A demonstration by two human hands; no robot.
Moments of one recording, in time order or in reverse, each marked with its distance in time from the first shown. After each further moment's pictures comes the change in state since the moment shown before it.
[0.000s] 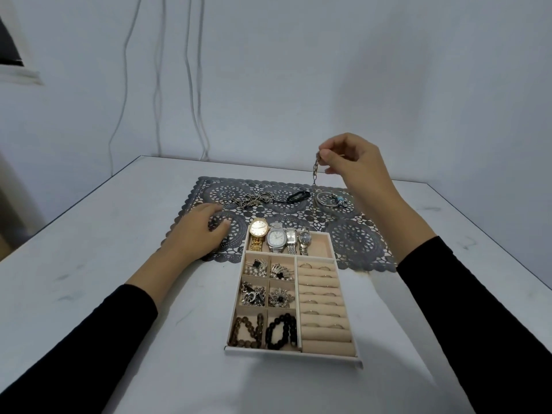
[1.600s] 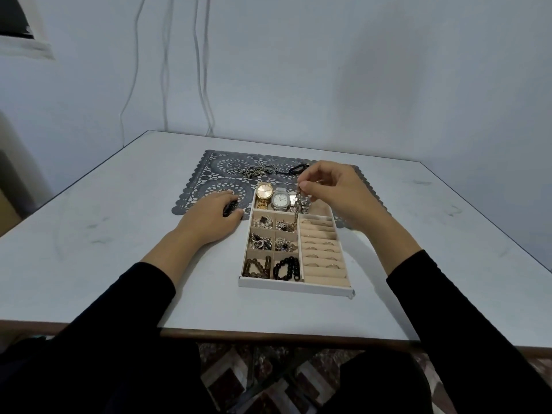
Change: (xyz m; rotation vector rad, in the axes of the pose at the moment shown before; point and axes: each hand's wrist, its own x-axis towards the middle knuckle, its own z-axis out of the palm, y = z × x) left_hand -0.054 0.018 -0.001 0.114 -0.097 0.065; right_hand -0.090 0.009 0.016 -0.107 -0.282 0.093
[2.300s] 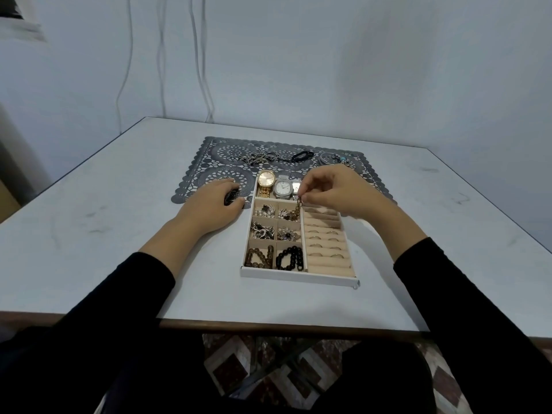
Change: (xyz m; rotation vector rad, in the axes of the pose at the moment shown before) left_hand 0.001 -0.001 0.001 -0.008 -0.005 0.004; right_hand 0.005 0.015 -0.002 -0.272 -0.229 0.022
